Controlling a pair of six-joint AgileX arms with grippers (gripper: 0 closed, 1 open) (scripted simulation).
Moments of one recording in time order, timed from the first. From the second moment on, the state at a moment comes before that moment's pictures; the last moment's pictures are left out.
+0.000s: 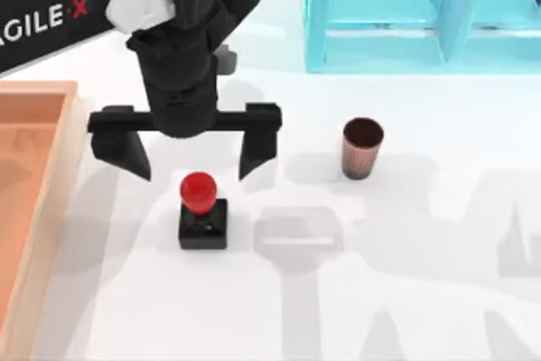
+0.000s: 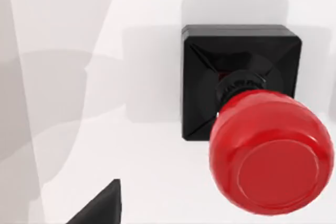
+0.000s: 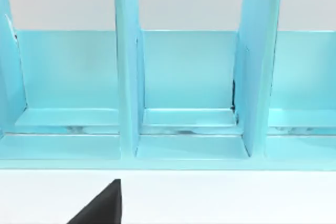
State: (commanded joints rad) left arm -0.56 1.95 1.60 -1.22 0.00 -0.53; right arm 0.00 0.00 0.00 0.00 0.00 0.00
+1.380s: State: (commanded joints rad) left arm -0.56 2.01 1.41 -0.96 0.00 -0.53; right arm 0.00 0.00 0.00 0.00 0.00 0.00
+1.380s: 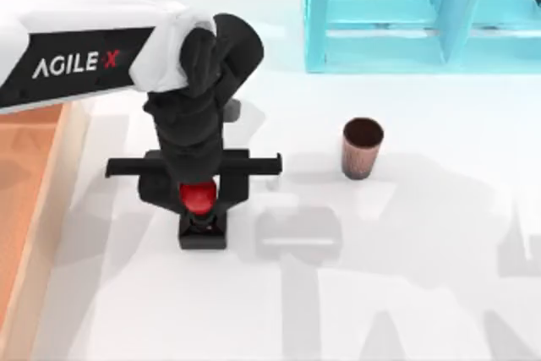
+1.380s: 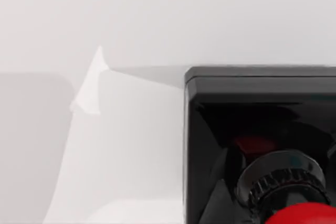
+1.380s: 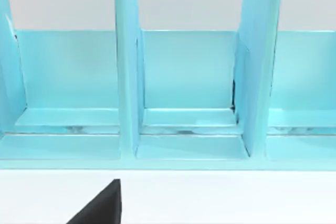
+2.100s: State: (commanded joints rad) left arm -0.54 2.00 1.42 -0.98 0.00 -0.52; right arm 0.00 0.00 0.00 0.00 0.00 0.00
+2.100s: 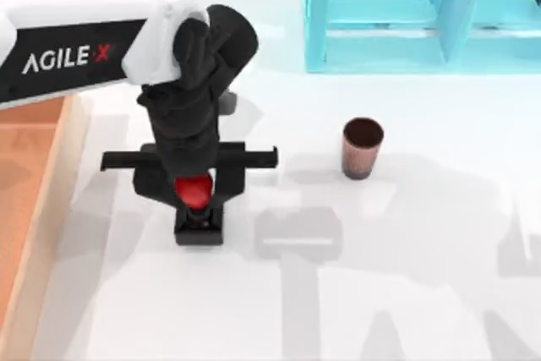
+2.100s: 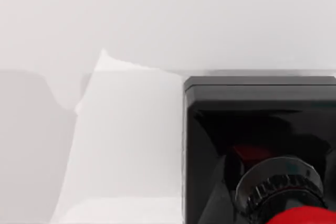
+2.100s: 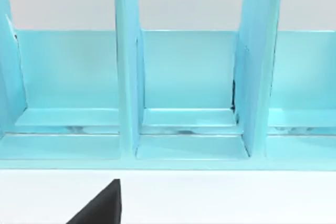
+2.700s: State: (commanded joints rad) left arm -0.30 1.79 1.51 -1.29 0.00 -0.28; right arm 0.00 0.00 0.00 0.00 0.00 0.00
